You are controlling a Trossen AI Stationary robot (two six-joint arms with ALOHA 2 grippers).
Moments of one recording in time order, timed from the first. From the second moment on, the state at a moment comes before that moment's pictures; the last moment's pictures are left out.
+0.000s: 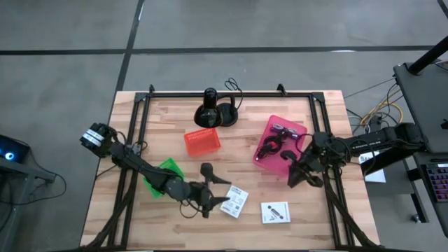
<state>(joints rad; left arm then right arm) -0.52 1.62 0.85 0.62 -0.54 0.37 0.02 0.82 0.14 0.67 -0.89 -0.41</state>
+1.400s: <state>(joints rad) -0.52 1.61 0.81 0.50 -0.68 0.56 0.02 0.89 0.14 0.67 -1.10 -0.49</state>
